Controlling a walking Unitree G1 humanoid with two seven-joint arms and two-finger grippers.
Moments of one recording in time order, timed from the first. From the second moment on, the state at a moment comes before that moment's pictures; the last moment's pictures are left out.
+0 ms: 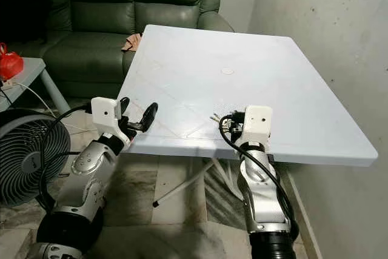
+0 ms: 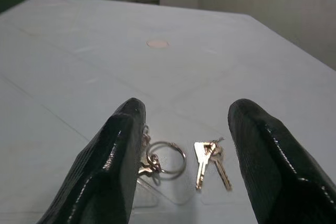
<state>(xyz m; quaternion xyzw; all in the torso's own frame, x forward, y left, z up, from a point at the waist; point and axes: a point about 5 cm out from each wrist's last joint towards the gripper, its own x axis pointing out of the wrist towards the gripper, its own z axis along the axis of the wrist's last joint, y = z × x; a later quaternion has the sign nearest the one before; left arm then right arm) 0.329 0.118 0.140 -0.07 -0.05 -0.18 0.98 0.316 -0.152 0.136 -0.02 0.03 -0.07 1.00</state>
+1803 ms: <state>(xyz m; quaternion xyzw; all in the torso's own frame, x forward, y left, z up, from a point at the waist) 0.324 0.124 0.133 -0.11 -0.06 -0.16 0.98 0.272 -0.168 0.135 0.01 -0.10 0.05 0.99</state>
